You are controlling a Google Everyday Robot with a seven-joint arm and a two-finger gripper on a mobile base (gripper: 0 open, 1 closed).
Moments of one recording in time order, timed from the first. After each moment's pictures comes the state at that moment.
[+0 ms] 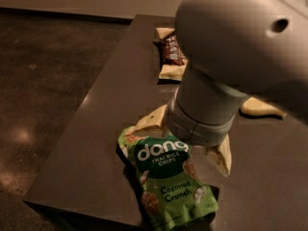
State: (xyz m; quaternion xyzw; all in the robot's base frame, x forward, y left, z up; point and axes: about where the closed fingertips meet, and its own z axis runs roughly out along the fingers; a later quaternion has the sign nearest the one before) arm 0.358 -0.052 0.882 -0.98 0.19 -0.04 0.08
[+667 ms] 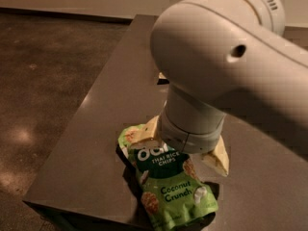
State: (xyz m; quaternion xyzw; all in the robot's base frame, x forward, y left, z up) arm 0.356 -0.050 0.866 -0.99 0.14 -0.05 0.04
